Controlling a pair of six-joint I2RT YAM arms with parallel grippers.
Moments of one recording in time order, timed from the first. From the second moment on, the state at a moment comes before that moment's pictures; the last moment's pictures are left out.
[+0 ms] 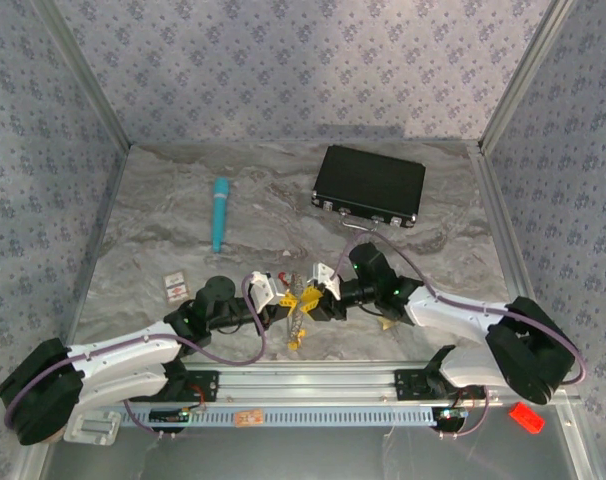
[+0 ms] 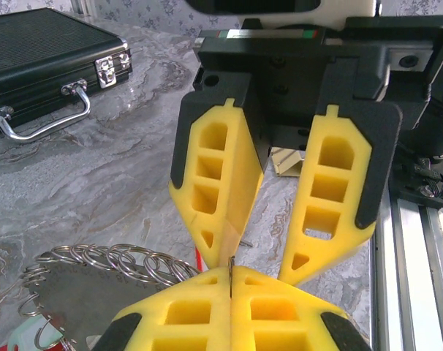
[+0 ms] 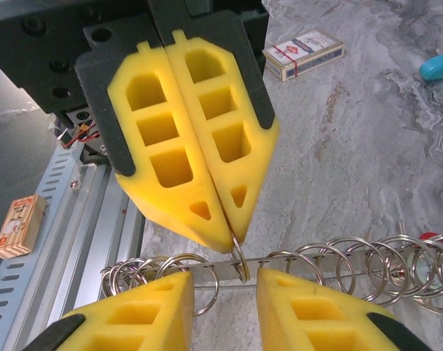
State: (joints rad) left arm -0.90 0.94 0.24 0.41 0.36 0.00; right arm 0.77 1.27 0.51 0.20 -0.75 -0.24
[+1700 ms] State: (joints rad) left arm -0.90 0.91 0.30 0.17 0.35 0.09; right arm 0.80 1.32 0.68 -0.05 -0.77 -0.40
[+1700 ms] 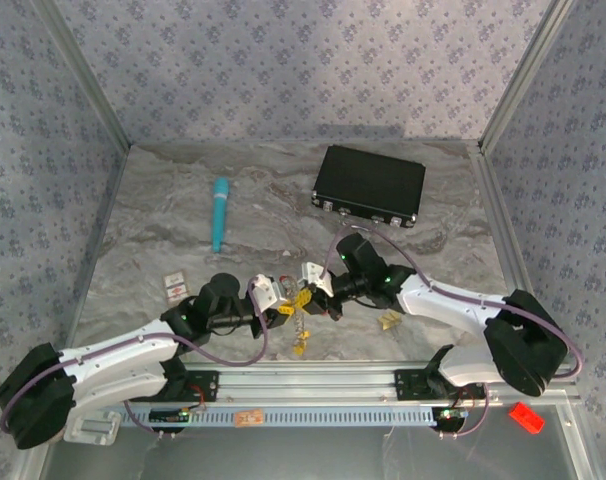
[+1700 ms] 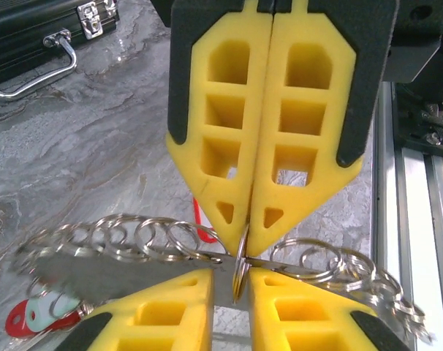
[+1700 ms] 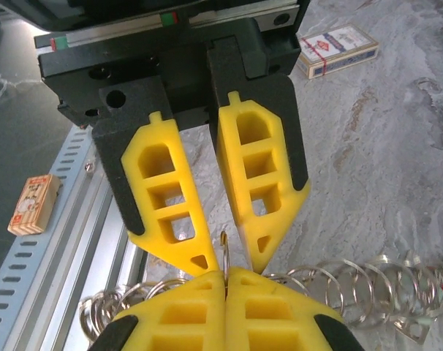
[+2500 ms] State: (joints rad) left arm -0.90 0.92 0.33 0.08 0.36 0.12; right arm 0.83 1.35 0.77 -0.22 -0.72 -0.51
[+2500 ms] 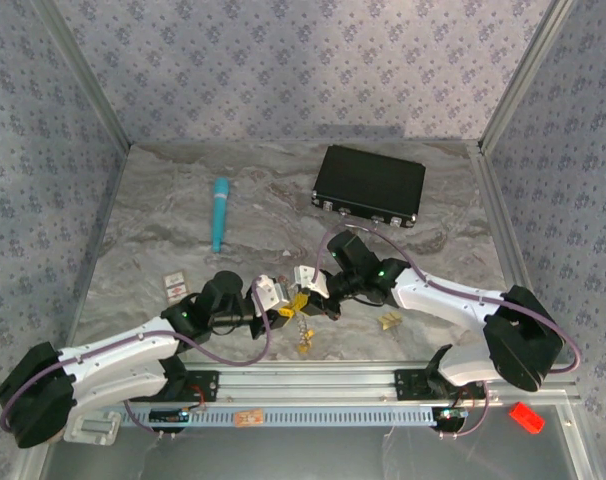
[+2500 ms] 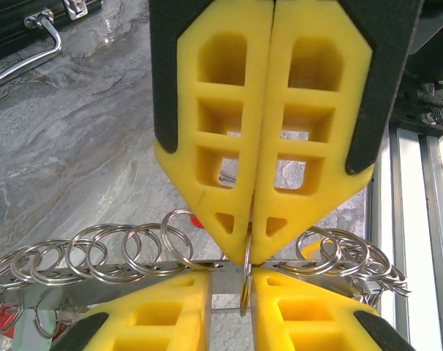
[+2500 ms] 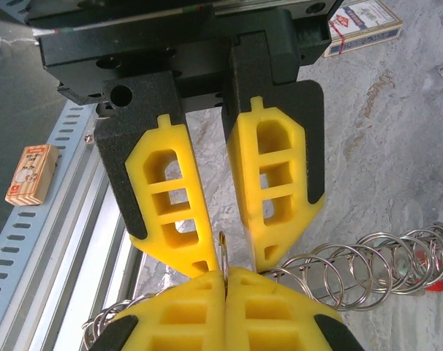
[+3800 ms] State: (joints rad) left arm -0.90 0.88 0.33 0.08 0.35 0.11; right arm 0.81 1.29 0.72 -0.16 -0.70 -0.44
